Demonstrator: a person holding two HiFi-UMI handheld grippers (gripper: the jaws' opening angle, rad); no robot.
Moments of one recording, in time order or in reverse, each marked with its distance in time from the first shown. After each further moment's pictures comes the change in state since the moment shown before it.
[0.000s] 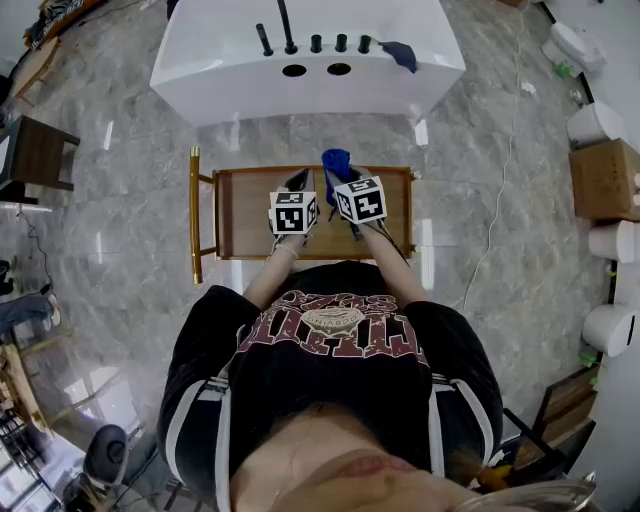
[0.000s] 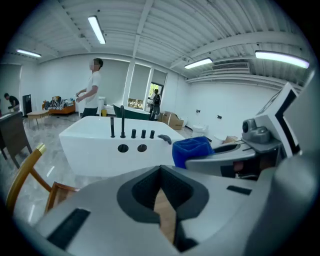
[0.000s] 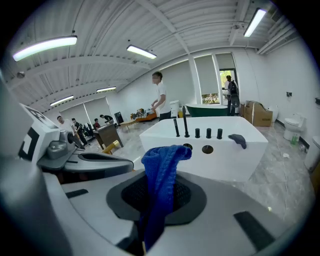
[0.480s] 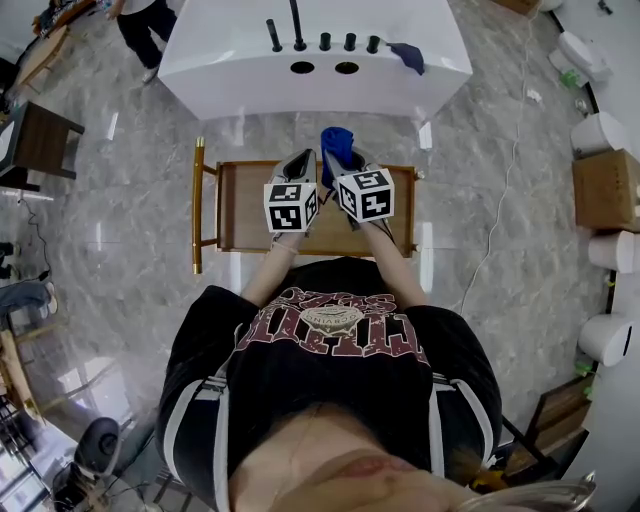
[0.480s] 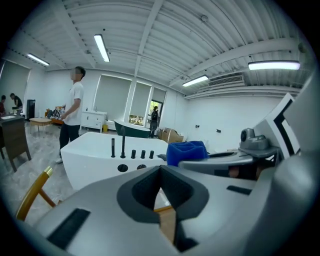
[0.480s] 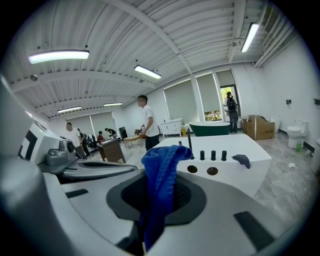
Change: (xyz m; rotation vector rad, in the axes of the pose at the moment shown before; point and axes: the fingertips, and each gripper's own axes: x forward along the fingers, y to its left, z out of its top) left arm -0.045 -0.012 0.073 0.009 -0.197 -0.003; right arm -0.035 0.028 0.079 -0.029 -0.207 0.023
